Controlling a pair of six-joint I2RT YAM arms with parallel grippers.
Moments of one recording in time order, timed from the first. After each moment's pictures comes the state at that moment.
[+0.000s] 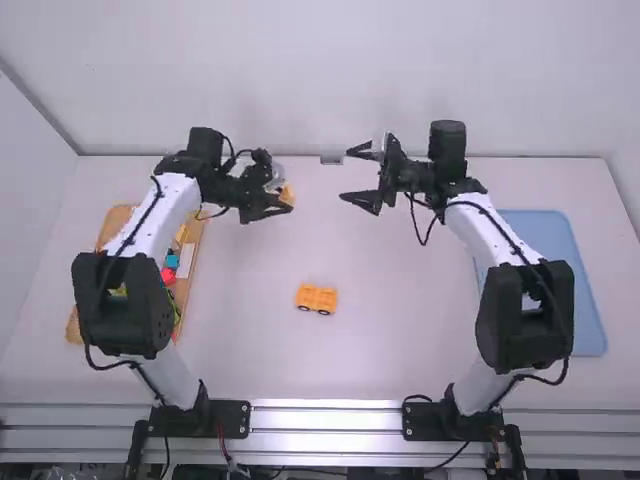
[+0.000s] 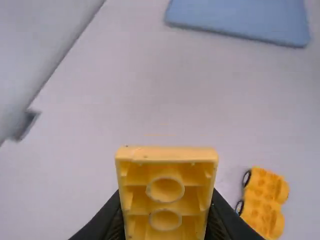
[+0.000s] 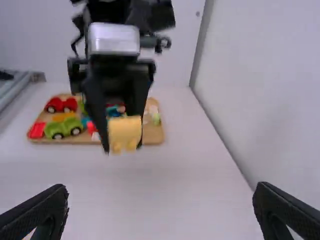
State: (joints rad) left arm -0.04 1.80 1.49 -0.82 0.98 1.08; right arm 0.15 1.79 1.31 0.05 -1.27 -0.53
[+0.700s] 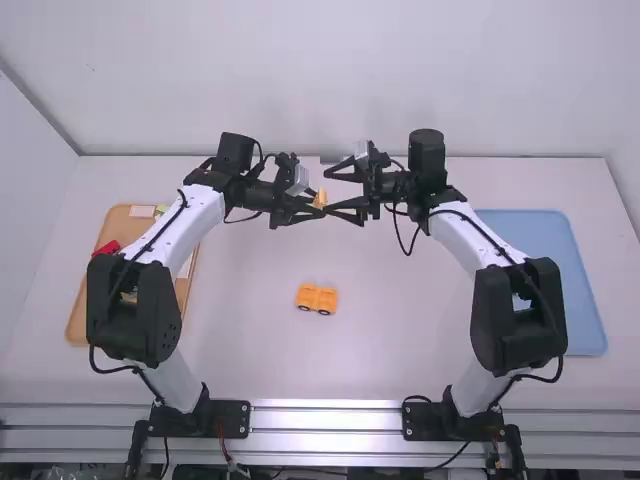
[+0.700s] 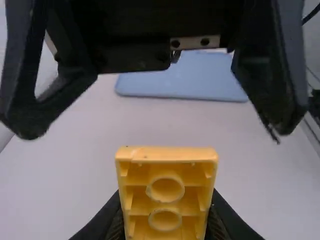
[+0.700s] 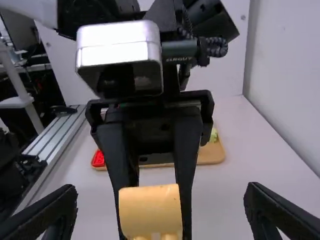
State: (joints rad) left arm -0.15 1.78 1.41 -0.58 1.18 0.92; right arm 0.24 1.79 1.25 0.15 -1.37 -0.30
